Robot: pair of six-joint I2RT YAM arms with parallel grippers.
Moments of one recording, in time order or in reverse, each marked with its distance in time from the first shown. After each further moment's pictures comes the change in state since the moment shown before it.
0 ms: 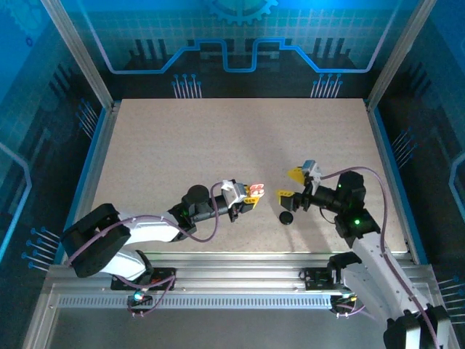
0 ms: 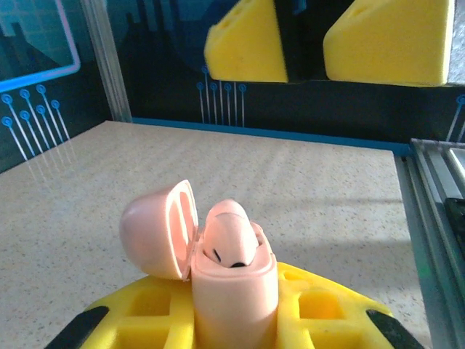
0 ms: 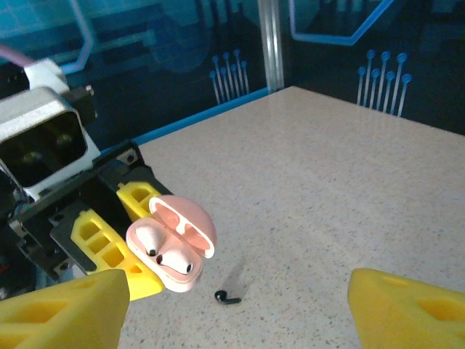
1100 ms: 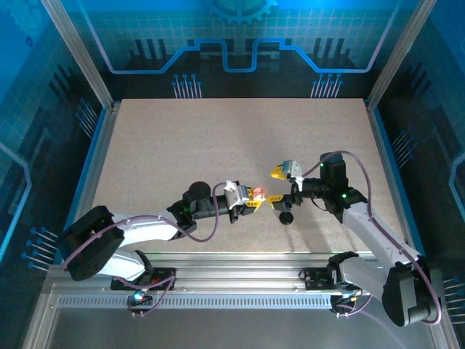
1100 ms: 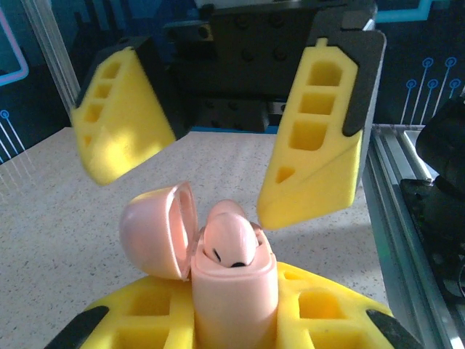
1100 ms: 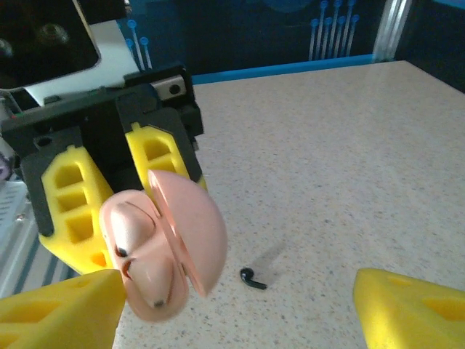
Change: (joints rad) left arm 0.000 -0.035 0.044 -0.106 0.101 0.047; right arm 0.072 0.353 0.192 -0.153 -0.190 -0.439
